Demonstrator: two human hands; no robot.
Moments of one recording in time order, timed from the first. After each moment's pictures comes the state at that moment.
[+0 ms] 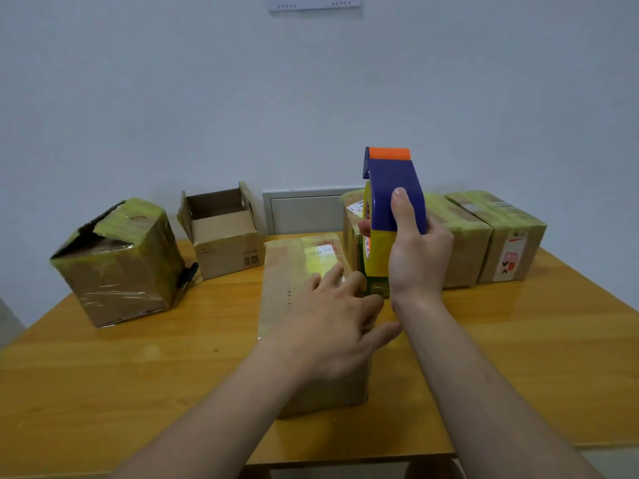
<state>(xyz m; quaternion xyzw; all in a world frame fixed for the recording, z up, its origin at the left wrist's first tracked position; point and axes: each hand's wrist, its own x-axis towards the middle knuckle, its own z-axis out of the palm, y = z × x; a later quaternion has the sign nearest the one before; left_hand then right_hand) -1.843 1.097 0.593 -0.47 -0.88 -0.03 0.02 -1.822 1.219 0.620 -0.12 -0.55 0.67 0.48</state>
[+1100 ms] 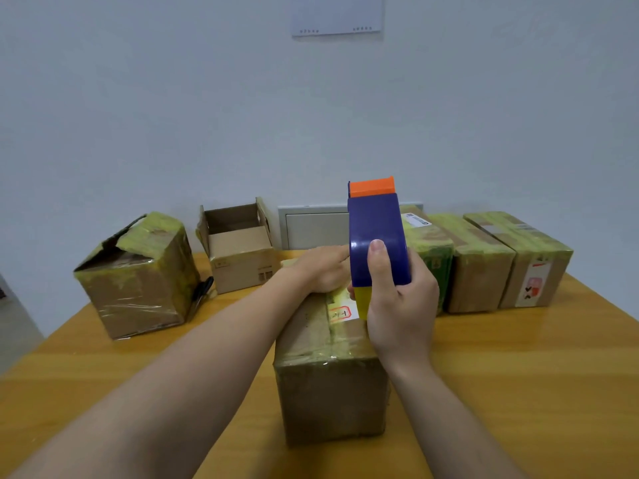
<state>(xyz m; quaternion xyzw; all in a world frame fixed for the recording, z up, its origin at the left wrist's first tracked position) -2.015 1.140 0.600 -0.43 -0.88 -0.17 -0.07 -1.831 1.185 0.595 -0.06 -0.65 0.56 0.51</state>
